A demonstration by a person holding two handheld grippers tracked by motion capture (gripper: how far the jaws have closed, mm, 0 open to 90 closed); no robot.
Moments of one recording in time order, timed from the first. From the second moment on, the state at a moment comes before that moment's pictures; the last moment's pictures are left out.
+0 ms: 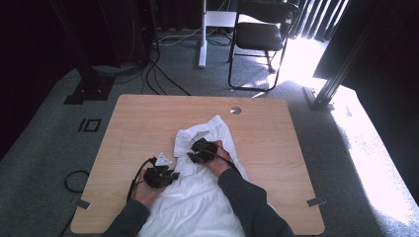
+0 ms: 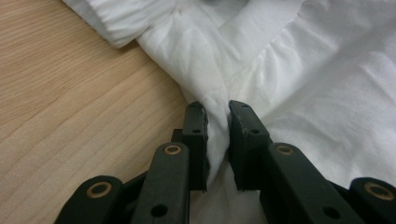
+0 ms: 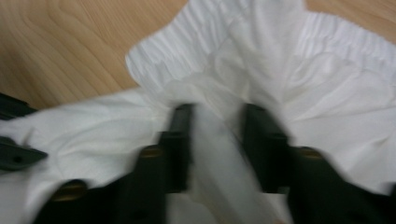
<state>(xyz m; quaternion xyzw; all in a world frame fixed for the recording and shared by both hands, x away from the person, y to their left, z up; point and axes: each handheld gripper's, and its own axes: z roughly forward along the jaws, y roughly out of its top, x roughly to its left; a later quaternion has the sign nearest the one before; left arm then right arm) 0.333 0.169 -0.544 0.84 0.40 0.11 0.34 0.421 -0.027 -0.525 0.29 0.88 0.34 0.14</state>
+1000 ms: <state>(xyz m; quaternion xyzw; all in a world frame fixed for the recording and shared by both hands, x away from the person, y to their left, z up) 0.334 0.168 -0.544 0.84 0.40 0.10 0.35 0.434 -0.168 -0.518 0.50 0.74 0.44 0.06</state>
